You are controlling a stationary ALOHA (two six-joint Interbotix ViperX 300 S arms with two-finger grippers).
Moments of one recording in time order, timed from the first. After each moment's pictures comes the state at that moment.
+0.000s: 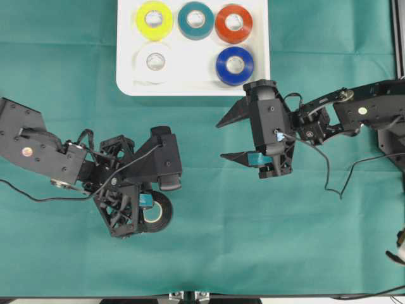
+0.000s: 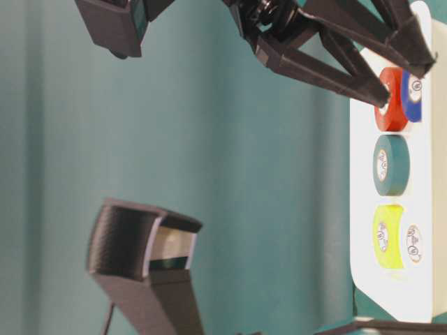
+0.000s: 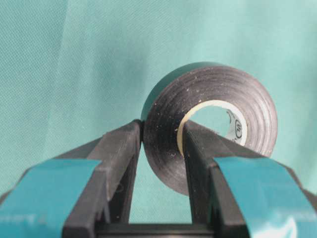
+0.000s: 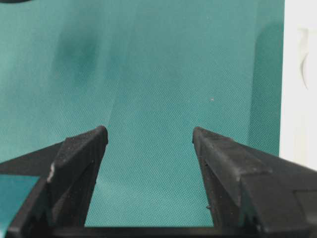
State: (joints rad) left arm -0.32 0.03 0.46 -0.02 0.55 -0.54; right arm 0.09 -0.13 0.81 -0.71 -0.06 0.78
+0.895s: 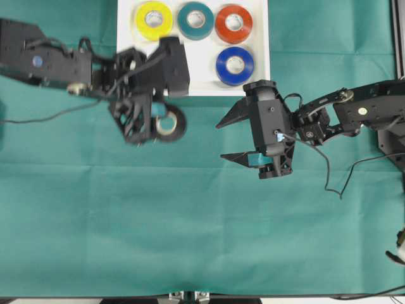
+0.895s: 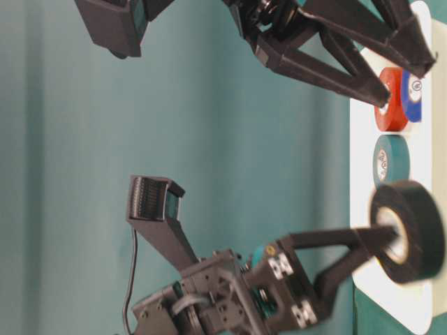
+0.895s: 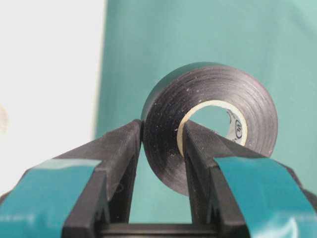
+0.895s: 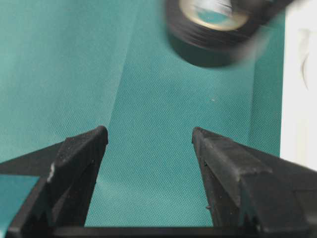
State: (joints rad) left arm 0.07 0.00 0.49 -0.02 0.49 -0.12; right arm 0.09 -0.13 0.81 -0.71 -0.06 0.78
